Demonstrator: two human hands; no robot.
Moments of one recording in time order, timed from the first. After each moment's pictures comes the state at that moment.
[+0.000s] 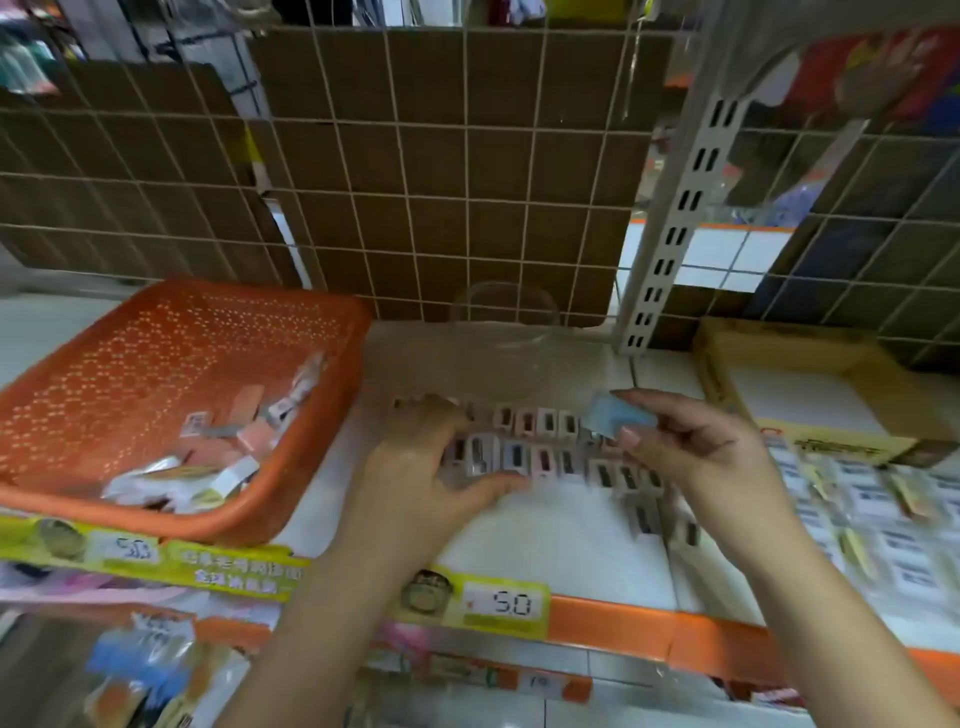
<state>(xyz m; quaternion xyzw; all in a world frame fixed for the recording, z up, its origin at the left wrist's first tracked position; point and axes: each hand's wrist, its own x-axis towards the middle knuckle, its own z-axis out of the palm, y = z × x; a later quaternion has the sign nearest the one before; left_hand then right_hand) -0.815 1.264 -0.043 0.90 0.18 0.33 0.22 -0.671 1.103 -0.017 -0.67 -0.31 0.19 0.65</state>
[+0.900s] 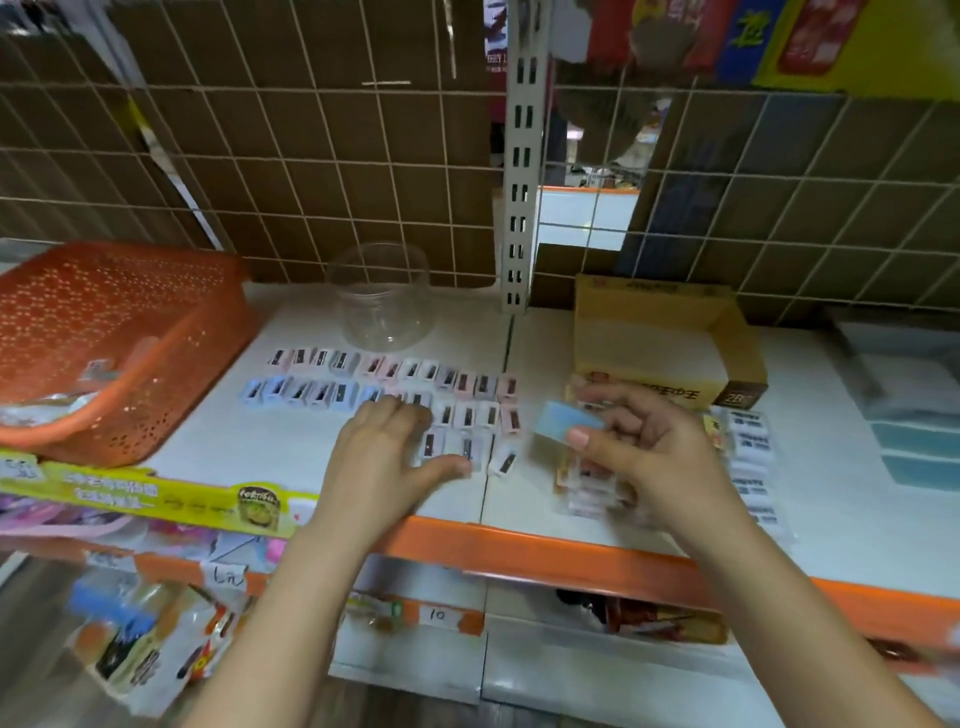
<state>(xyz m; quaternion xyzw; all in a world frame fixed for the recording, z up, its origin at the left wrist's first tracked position) -0.749 1.160 -0.084 0.93 0.28 0.18 0.15 -0.610 0.978 -0.030 -0.67 -0.30 0.27 0.62</state>
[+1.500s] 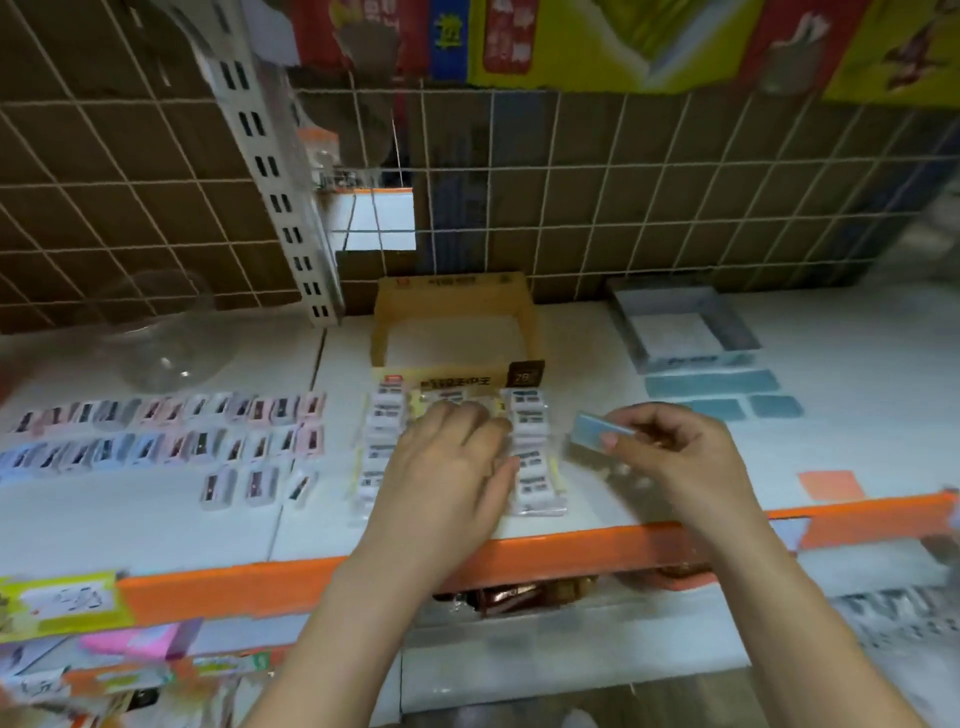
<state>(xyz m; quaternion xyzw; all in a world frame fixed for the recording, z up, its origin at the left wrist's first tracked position) -0.636 0.997 -0.051 0.97 0.05 0.22 0.13 -0.532 0.828 -0.035 -0.77 -0.14 0.13 0.61</state>
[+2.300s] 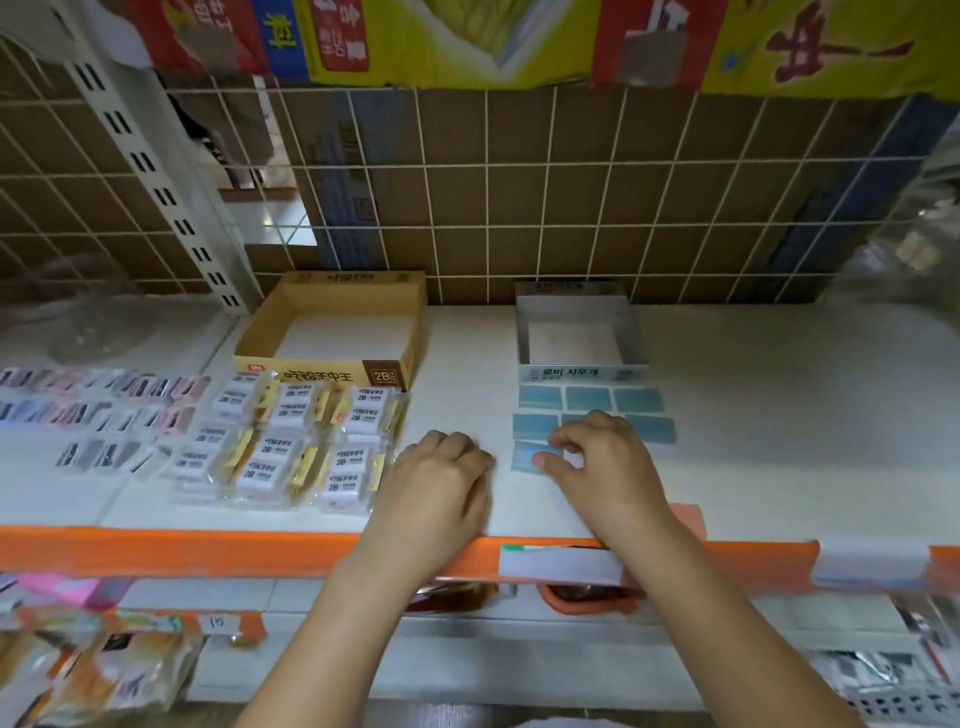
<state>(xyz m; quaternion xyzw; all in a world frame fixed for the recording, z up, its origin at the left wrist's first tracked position) -0.542 0.872 -0.080 0.98 0.11 0.10 0.10 -0.424 0.740 -0.082 -0.90 -0.34 0.04 0.28</state>
